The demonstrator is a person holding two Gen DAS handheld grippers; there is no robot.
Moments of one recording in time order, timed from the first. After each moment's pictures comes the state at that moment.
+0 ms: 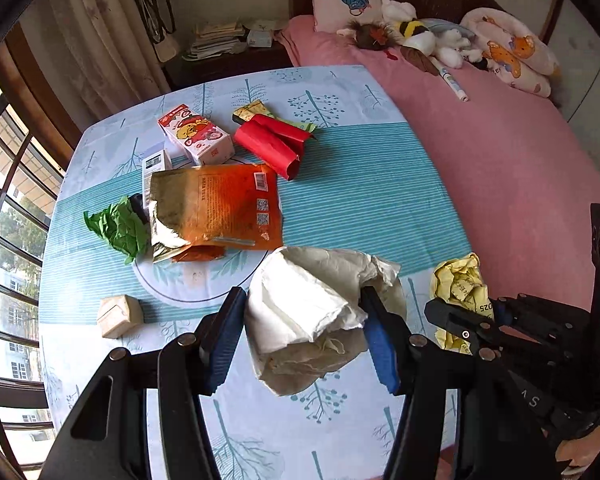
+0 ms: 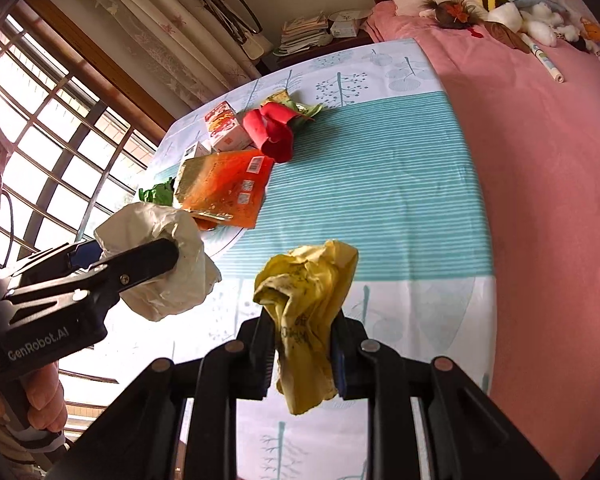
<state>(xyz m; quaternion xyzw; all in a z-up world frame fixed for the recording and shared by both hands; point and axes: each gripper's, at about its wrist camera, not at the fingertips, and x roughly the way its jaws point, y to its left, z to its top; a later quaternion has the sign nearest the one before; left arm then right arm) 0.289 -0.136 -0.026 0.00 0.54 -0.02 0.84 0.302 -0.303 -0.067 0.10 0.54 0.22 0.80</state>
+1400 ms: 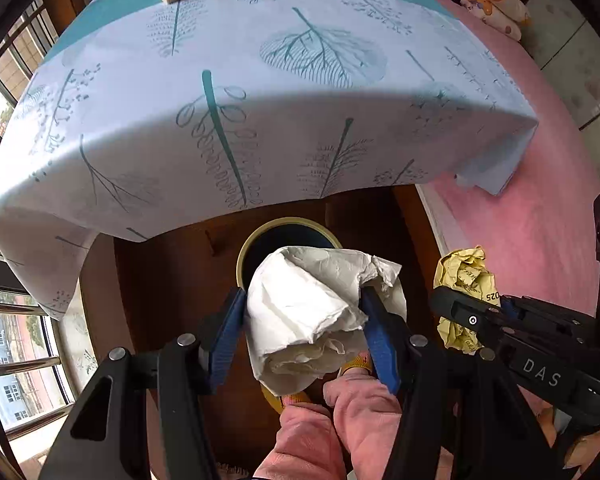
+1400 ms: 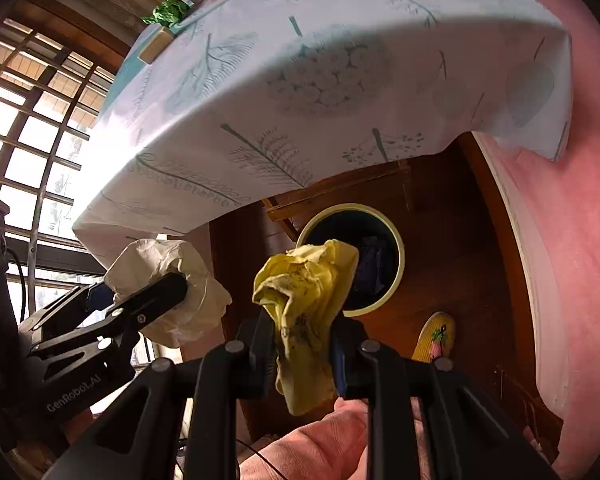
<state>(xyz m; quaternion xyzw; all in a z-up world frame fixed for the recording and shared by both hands) -0.013 -0.017 -0.193 -0.03 0.62 -0.08 0.78 -0.011 -0.192 -0.186 0.16 0.63 0.10 0.75</state>
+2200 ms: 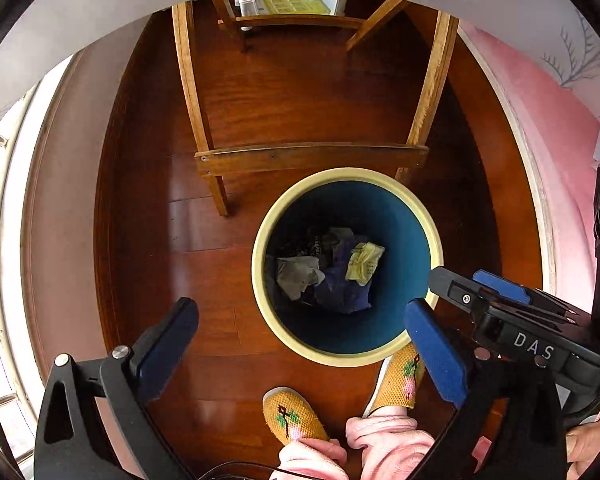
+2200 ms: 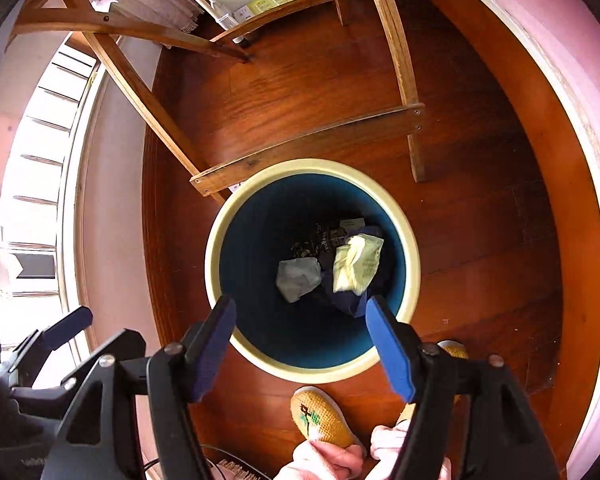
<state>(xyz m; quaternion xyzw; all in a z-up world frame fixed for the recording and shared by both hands) 0.016 -0.002 -0.425 -0.06 0.65 0.00 0.76 0.049 -0.174 -0.440 0.13 0.68 0.10 0.72</state>
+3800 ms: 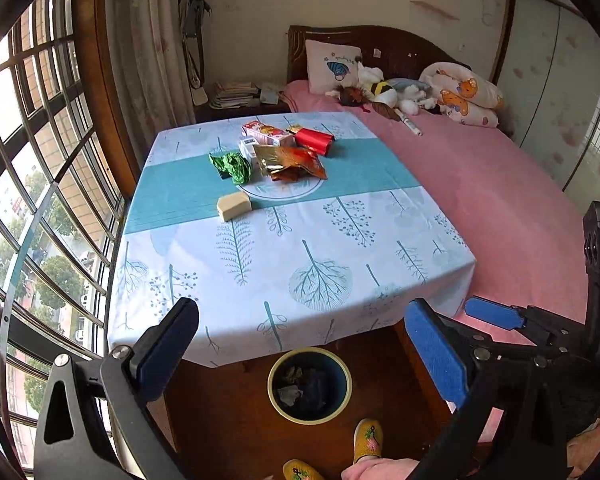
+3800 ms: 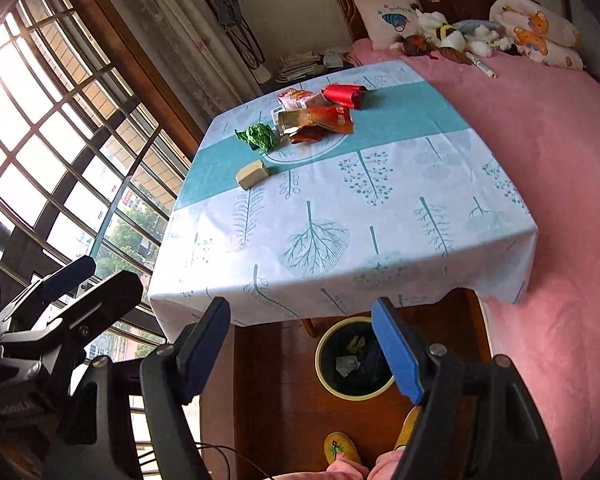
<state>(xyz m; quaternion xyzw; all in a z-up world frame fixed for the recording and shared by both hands) -0.022 0.009 0.053 -0.01 0.41 -0.06 0.91 0.001 -0.169 0.012 0.11 0.48 0.13 0.86</state>
